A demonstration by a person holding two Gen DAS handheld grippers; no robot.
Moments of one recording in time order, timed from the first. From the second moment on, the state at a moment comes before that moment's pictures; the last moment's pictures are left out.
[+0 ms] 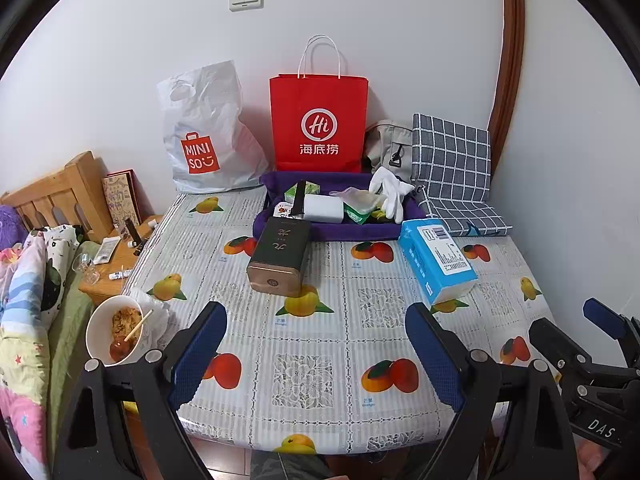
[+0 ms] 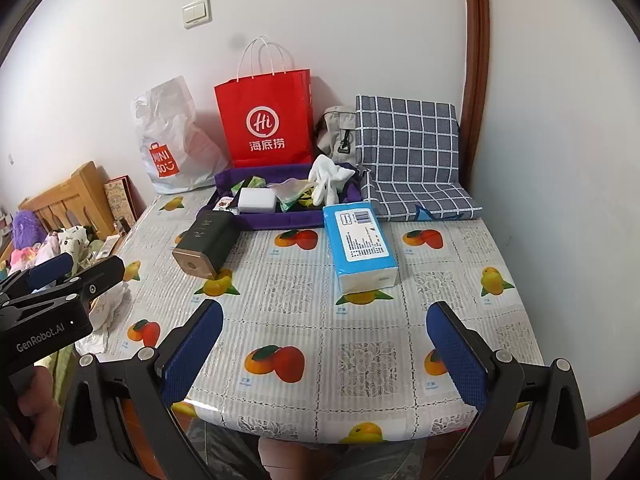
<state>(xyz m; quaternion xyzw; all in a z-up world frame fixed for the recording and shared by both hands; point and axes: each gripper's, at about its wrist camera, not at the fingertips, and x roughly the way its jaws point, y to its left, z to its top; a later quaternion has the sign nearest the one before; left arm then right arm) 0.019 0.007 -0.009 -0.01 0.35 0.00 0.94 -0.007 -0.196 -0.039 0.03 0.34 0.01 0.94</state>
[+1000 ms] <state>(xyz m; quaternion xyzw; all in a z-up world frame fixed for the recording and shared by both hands) 0.017 0.010 -0.011 -0.01 0.35 0.00 0.94 -0.008 -0.197 -0.039 0.03 0.34 0.01 0.94</state>
